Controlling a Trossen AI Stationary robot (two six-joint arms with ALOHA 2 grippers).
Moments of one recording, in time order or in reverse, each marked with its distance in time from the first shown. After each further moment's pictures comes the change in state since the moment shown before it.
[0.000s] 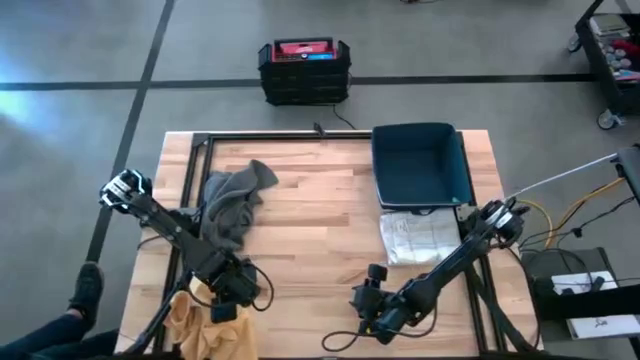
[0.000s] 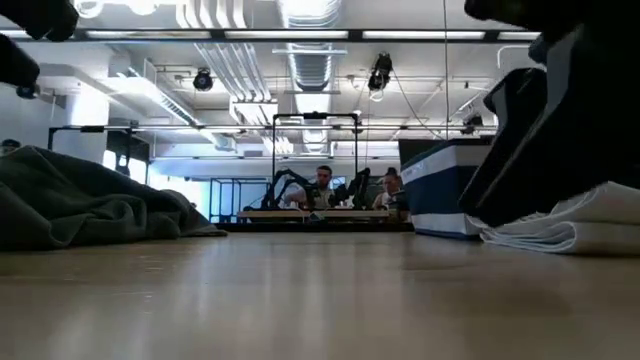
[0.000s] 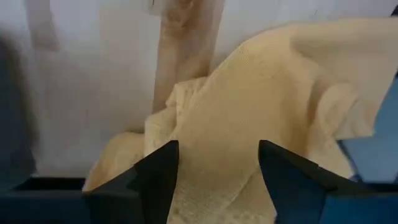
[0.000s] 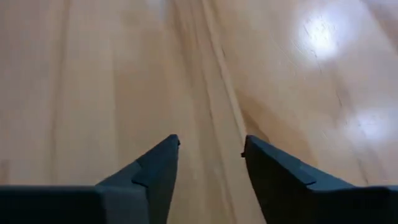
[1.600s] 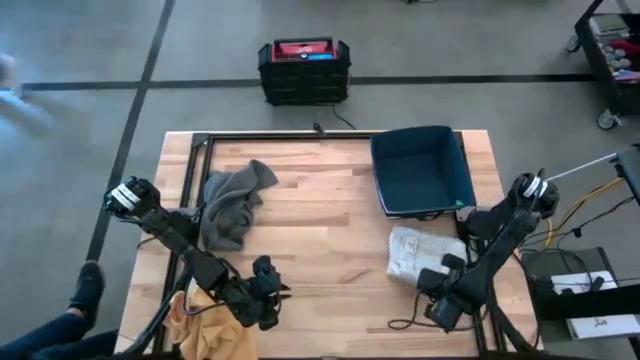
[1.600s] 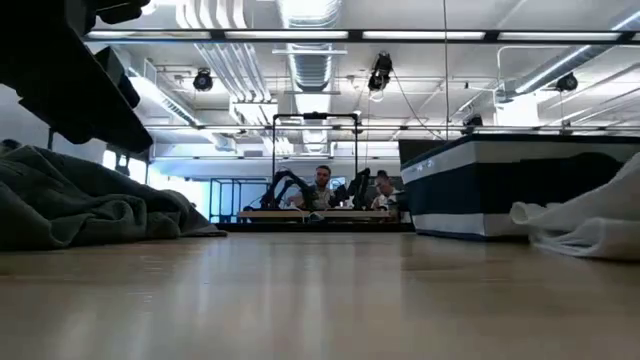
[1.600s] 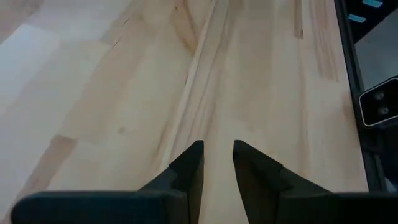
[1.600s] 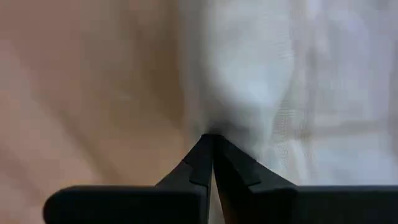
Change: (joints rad) left arm -0.072 0.070 -0.273 1.065 -0.797 -0.042; right arm 0.247 -0.361 -0.324 -0.627 -0.542 0.679
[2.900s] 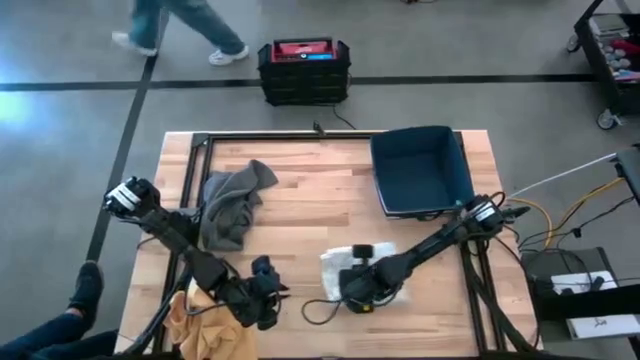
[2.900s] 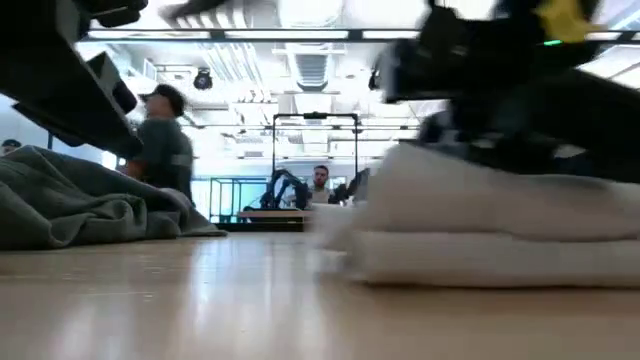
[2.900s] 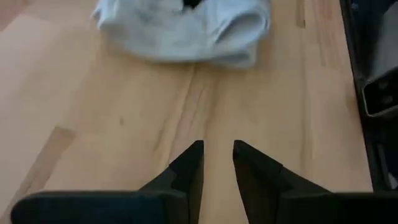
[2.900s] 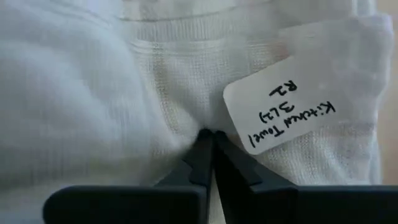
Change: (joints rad) left arm -0.001 0.000 0.000 -0.024 0.025 -0.008; right arm -0.432 0.428 0.471 0.135 0.223 -0.866
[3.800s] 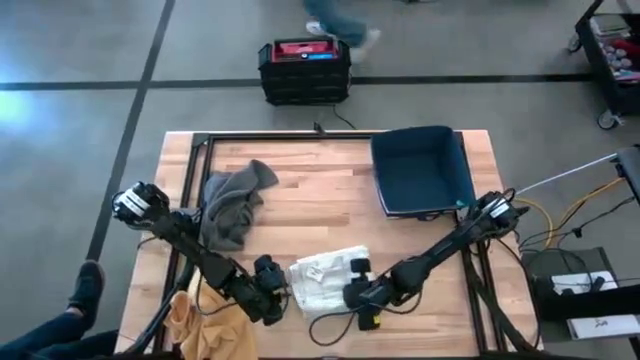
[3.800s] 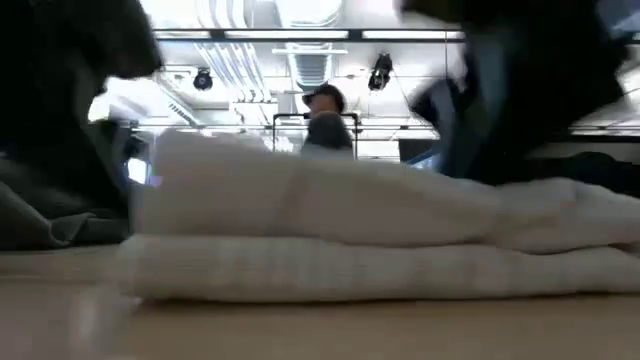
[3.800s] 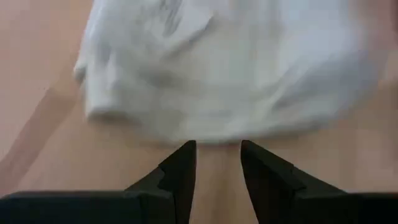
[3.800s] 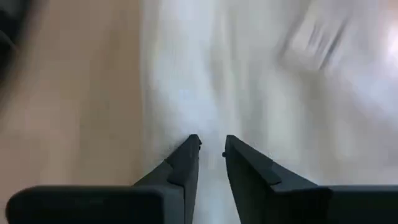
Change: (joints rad) left arm 0.054 0.050 -0.025 0.065 0.070 -0.019; right arm 0.032 -0.142 -0.083 0.533 -0.017 -0.205
